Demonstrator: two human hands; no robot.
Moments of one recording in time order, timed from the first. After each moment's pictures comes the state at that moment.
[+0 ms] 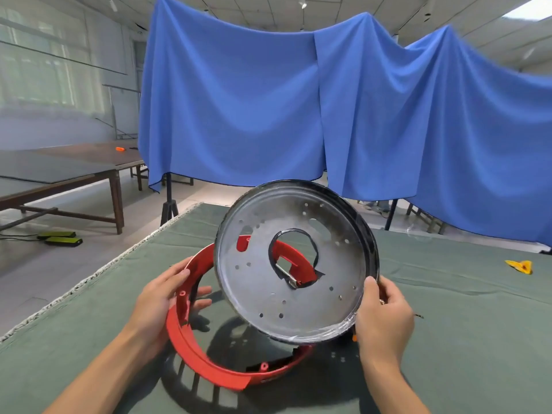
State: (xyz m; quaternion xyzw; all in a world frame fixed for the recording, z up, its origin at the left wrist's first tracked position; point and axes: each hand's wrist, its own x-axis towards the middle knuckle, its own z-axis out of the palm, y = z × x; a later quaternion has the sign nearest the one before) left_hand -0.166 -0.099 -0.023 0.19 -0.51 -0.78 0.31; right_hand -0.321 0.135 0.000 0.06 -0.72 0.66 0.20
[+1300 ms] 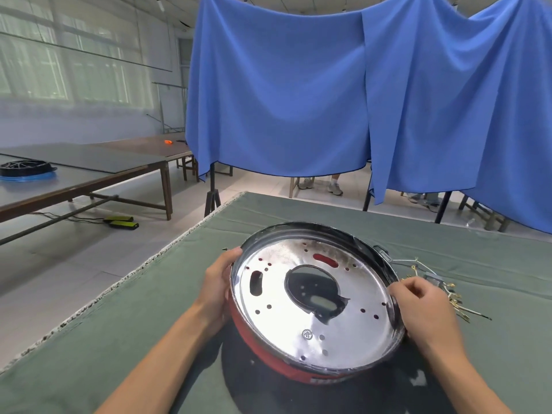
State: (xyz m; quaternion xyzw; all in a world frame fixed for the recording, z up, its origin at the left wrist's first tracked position) left_hand -0.156 -0.085 -0.011 0.17 -0.53 -0.79 0.27; right_hand -0.319 0.135 0.000 0.17 -0.83 0.53 0.03
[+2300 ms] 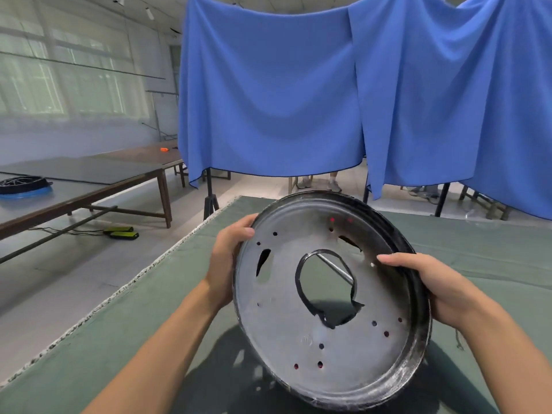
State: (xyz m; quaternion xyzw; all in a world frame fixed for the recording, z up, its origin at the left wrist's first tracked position) left_hand -0.175 -0.067 0.050 0.04 -0.61 -0.72 0.33; right_hand -0.362 0.140 0.043 0.20 -0.67 0.62 -0.35
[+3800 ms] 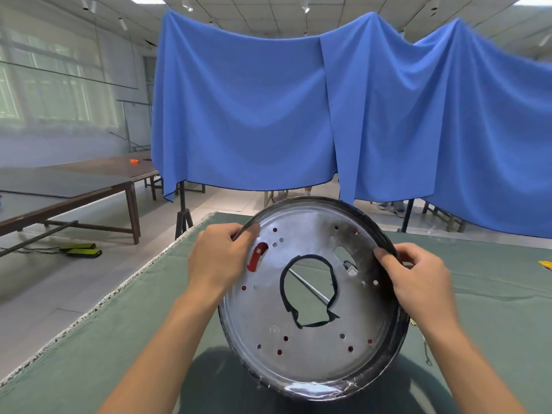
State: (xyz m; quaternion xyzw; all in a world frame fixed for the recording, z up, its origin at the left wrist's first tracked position) left_hand -0.216 -0.086 0.061 0.23 -0.80 -0.31 0.46; right_hand -0.356 0.141 0.053 0.23 -0.79 0.55 0.16
